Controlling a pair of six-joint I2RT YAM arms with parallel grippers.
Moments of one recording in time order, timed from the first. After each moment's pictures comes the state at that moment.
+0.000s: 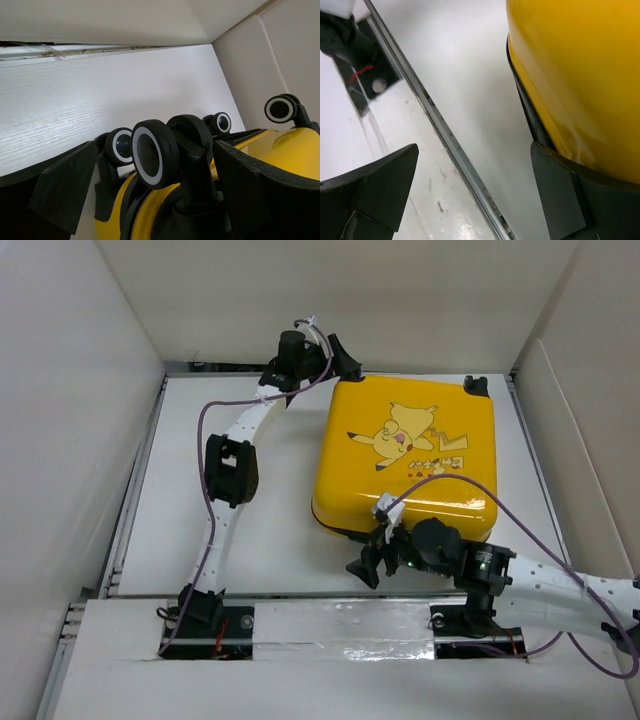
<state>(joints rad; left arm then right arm) -0.36 2.51 2.37 -0.17 0.43 -0.65 1.19 0.76 0.54 -0.16 0.08 0.29</state>
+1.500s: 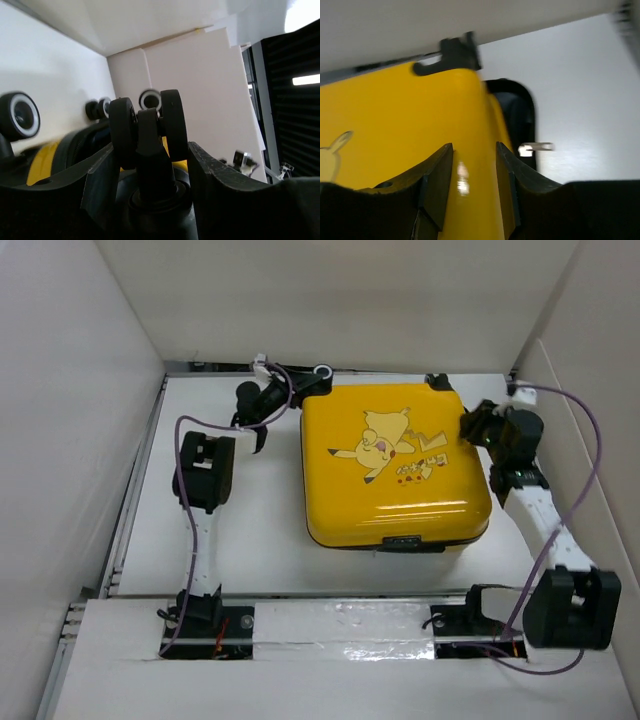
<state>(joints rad) -0.23 2.29 1.51 0.98 0.62 -1.49 -0.08 1.15 0.81 0.12 -0.08 0.27</state>
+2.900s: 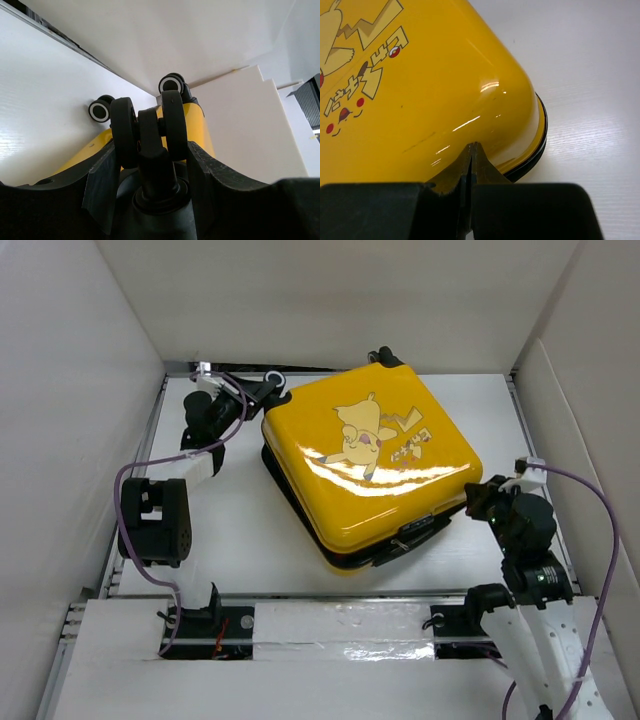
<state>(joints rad) -0.07 1.68 1.01 0.69 0.49 -1.17 0.15 0.40 0.60 -0.43 0.06 0.37</state>
